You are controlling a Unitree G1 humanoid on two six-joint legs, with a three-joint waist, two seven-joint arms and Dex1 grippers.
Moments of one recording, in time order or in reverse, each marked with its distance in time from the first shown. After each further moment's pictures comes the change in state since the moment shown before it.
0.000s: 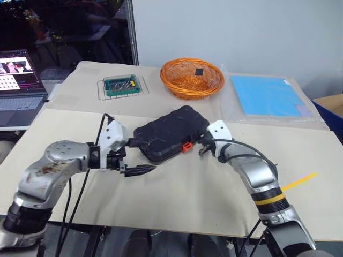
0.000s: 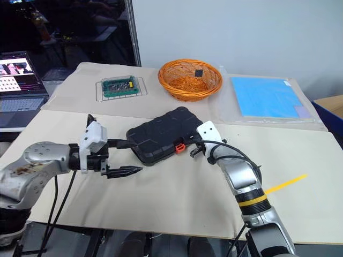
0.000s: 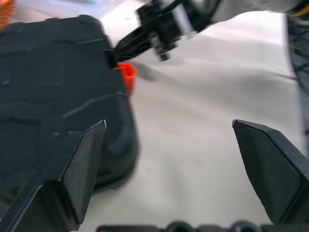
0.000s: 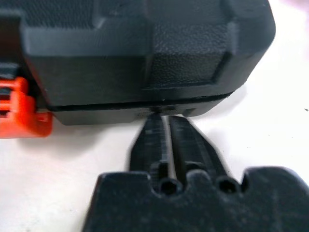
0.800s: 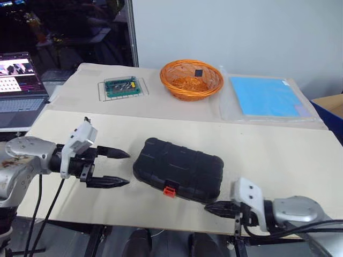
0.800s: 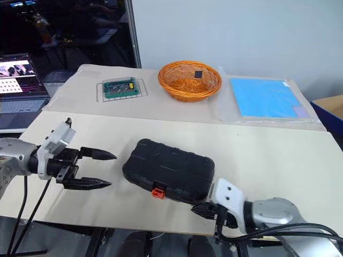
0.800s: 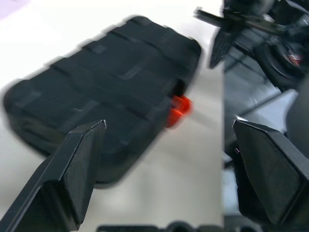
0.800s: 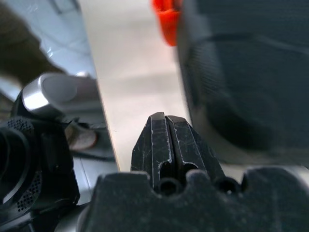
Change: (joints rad) left arm 0.134 0.252 0.183 0.015 -0.162 0.031 -0.398; right arm 0.602 -0.468 -0.002 -0.789 0.260 0.001 0.423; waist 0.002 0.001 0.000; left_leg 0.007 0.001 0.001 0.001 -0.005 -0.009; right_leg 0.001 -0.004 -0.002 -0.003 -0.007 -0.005
